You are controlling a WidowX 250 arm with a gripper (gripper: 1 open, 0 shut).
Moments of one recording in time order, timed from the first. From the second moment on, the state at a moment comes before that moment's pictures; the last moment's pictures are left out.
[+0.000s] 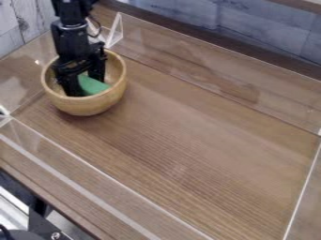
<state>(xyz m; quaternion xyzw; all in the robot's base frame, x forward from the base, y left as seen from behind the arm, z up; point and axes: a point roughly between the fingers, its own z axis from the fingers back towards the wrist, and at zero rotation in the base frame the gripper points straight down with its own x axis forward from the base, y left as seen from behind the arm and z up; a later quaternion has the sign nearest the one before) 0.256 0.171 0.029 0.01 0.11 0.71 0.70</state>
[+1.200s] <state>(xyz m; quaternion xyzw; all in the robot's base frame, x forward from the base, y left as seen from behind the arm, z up) 0.249 0.185 0.039 0.01 0.21 0.73 0.65</state>
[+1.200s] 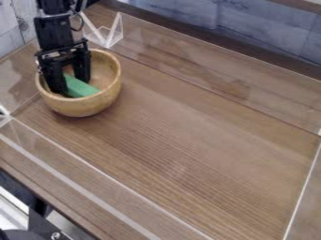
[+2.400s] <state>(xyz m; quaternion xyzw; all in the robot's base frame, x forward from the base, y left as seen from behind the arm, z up) 0.270 0.182 0.113 -0.05 0.27 0.71 0.64</state>
